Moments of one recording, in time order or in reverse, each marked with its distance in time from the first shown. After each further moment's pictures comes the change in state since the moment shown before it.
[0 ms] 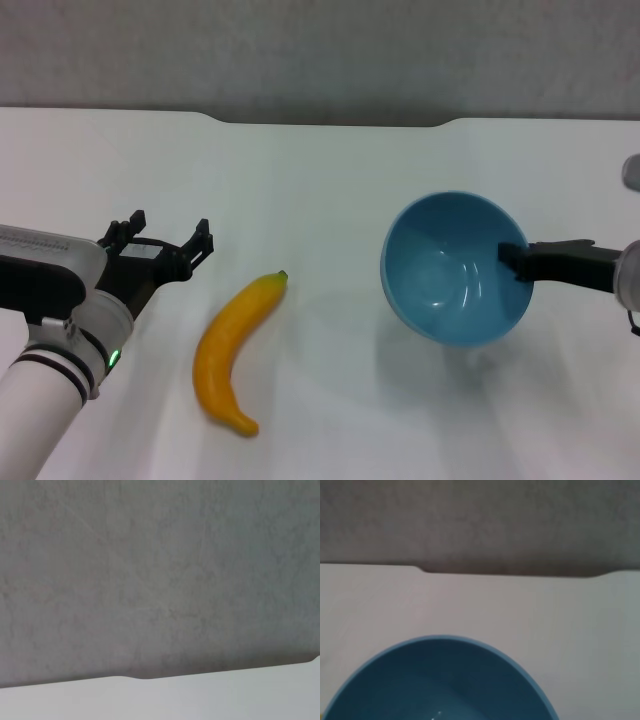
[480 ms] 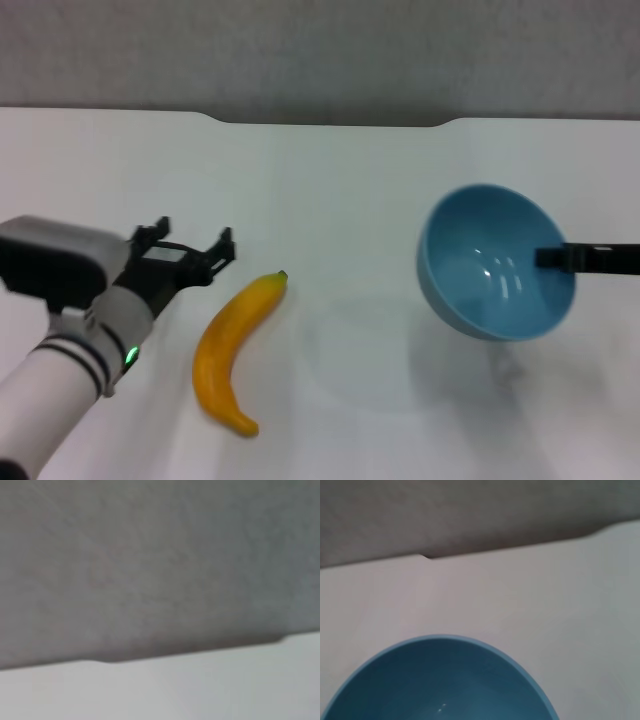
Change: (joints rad) left arm -0.004 0.013 -0.017 -0.076 0.000 -0.138 0.026; right arm 0.085 -0.012 0.328 0.011 -0.148 -0.387 0.133
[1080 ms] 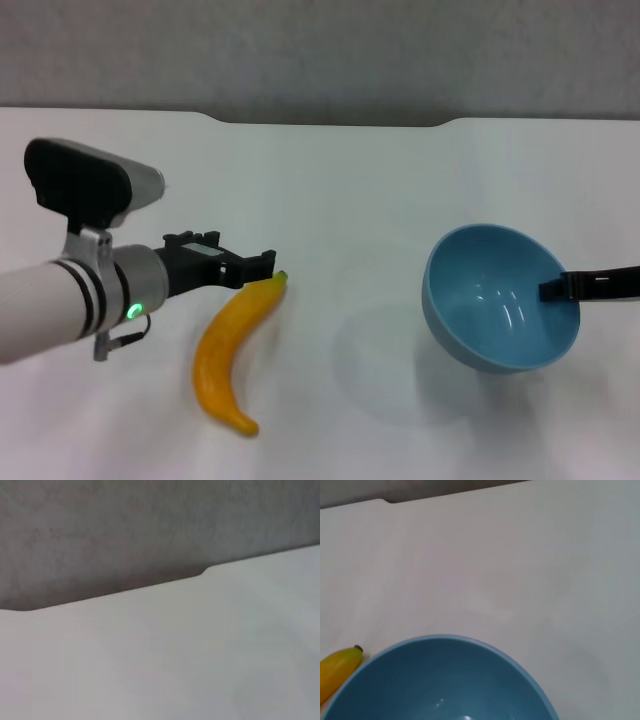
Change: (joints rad) left arm 0.004 -0.029 -0.471 -0.311 0.001 -0.868 0.325; right arm 0.091 0.000 0.063 0.110 -0.155 -0.074 0.046
